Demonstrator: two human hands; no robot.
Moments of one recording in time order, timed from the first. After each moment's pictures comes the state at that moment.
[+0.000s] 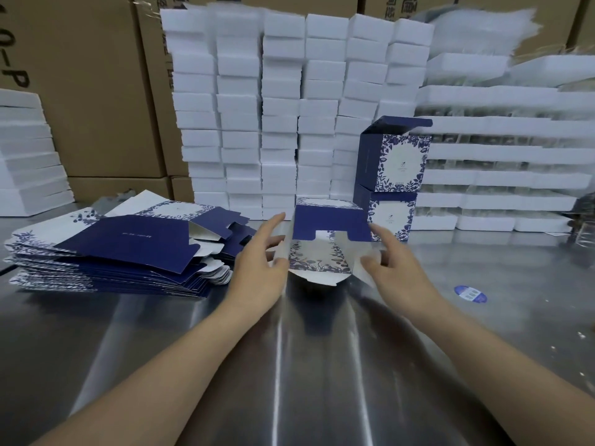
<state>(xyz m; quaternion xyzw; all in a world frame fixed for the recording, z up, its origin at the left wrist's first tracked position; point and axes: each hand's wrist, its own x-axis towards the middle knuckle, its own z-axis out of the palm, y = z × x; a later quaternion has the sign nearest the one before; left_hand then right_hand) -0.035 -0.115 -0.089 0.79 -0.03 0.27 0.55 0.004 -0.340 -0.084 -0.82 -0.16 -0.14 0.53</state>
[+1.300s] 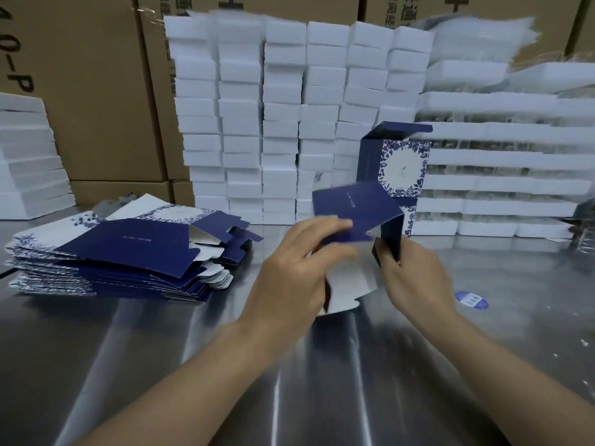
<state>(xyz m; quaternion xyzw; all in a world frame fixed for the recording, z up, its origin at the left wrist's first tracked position) -0.073 -0.156 -0.068 0.78 -0.29 0.50 0.24 0.006 -0.349 -0.080 -0.90 -0.03 -0.29 0.31</state>
